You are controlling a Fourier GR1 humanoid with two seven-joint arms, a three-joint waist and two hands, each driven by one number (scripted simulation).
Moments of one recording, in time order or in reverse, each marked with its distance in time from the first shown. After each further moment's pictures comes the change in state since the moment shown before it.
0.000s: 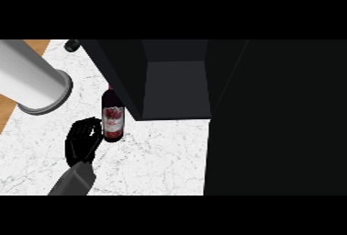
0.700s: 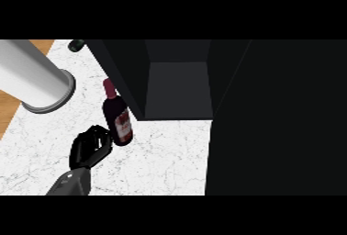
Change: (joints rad) left arm 0.043 0.034 -0.198 -0.013 -0.228 0.059 -0.046; right arm -0.007 0.006 0.005 0.007 0.014 -0.006 0.001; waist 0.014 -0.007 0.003
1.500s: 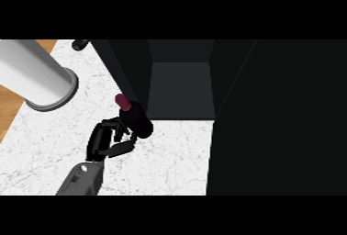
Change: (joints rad) left arm 0.124 -0.061 -0.214 -0.498 -0.150 0.232 0.390; right arm 0.049 -0.007 -0.004 -0.004 0.013 0.008 -0.032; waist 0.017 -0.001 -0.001
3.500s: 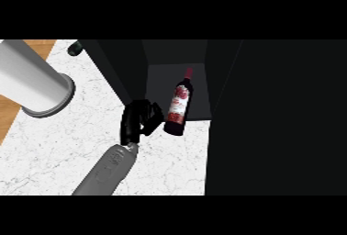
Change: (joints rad) left arm -0.166 -0.043 -0.337 -0.121 -0.151 0.626 0.562; right arm 0.039 0.006 -0.077 0.020 -0.052 0.108 -0.068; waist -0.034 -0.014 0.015
